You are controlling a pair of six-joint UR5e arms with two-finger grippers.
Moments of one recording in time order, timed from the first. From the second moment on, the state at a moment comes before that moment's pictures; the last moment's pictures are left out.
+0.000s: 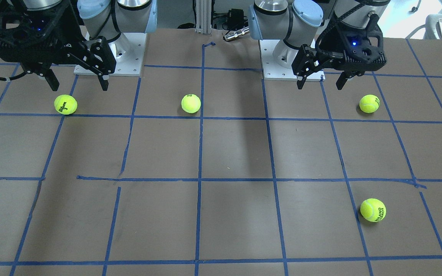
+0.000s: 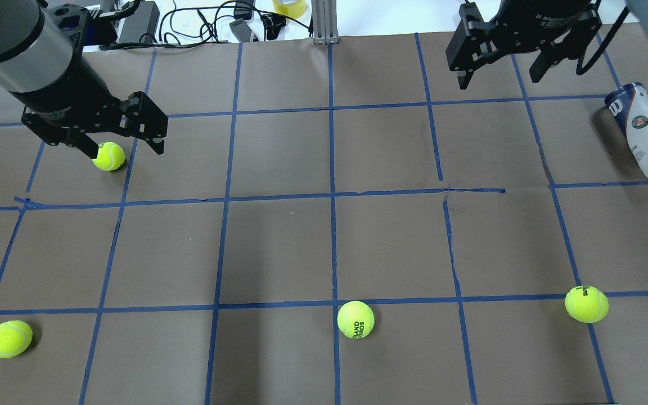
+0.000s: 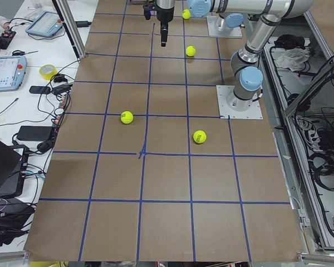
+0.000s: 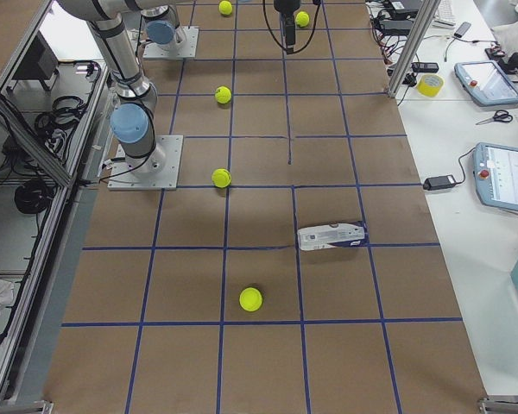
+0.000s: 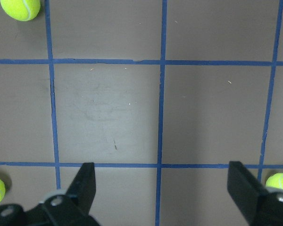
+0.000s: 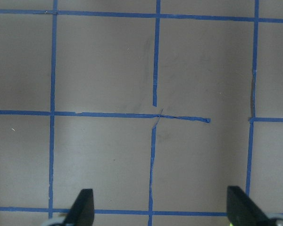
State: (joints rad) left arm -1.51 -1.46 -1.64 -1.56 1.56 0.03; right arm 1.61 -1.56 1.43 -1.55 -1.59 -0.01
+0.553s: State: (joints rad) left arm -1.51 -1.46 -1.64 -1.56 1.56 0.02; right arm 1.61 -1.56 1.43 -1.55 -1.59 -0.01
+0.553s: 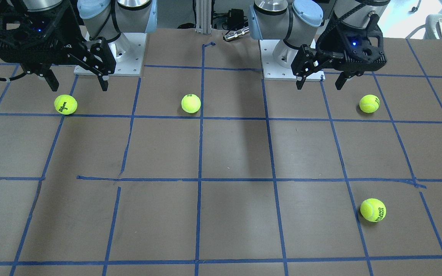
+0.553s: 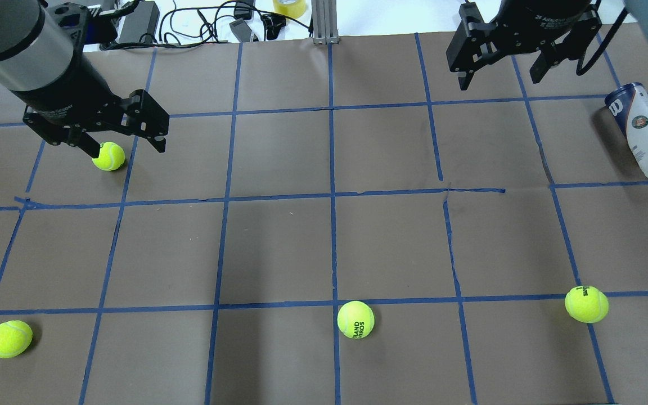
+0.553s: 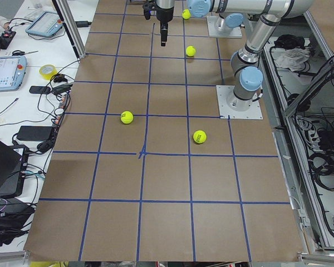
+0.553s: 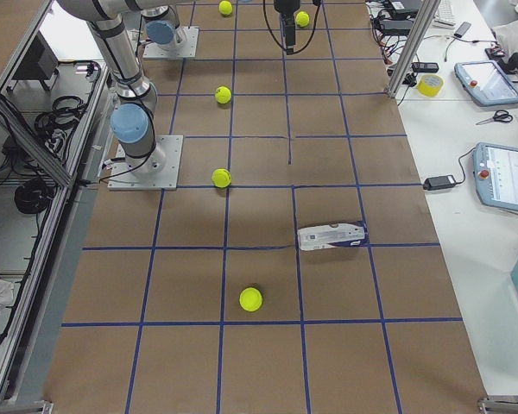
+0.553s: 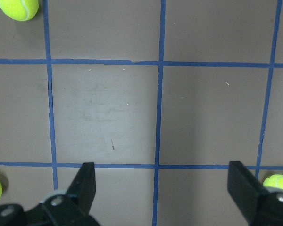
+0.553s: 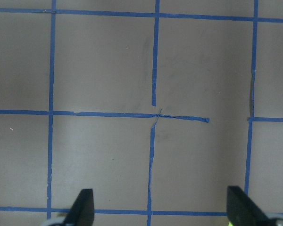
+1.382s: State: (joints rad) left arm -1.51 -1.45 -1.65 -1.57 1.56 0.03; right arm 1.60 -1.54 1.43 -1.56 -1.58 -0.01
